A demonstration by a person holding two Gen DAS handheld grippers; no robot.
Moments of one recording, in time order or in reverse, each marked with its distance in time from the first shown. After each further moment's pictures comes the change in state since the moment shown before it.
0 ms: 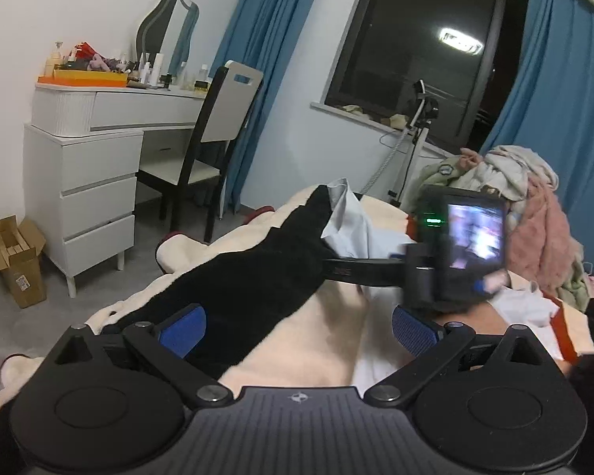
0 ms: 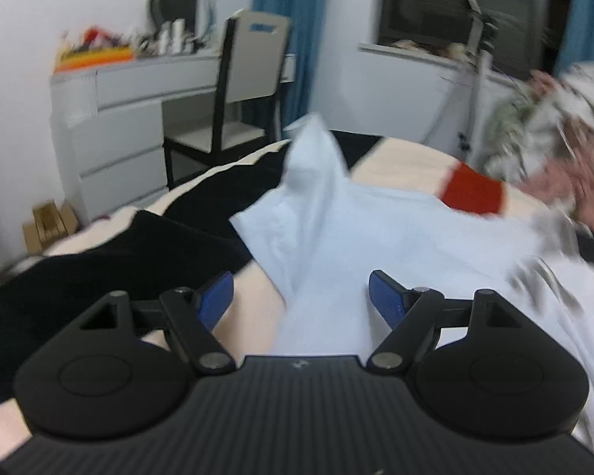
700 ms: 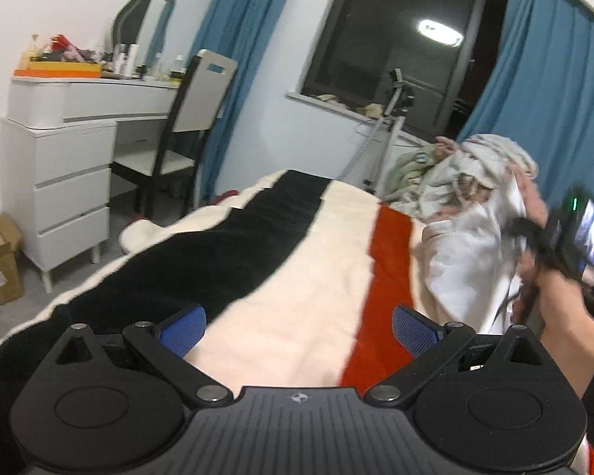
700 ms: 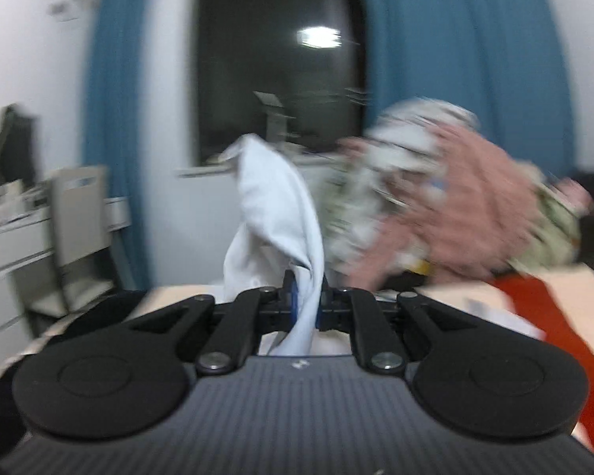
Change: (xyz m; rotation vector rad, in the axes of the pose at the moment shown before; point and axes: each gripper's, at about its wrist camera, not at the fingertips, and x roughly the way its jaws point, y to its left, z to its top) left arm 0.017 -0.023 -0.016 0.024 0.029 -0.097; right arm -0.077 -0.201 -0.023 0.477 -0.299 -0.468
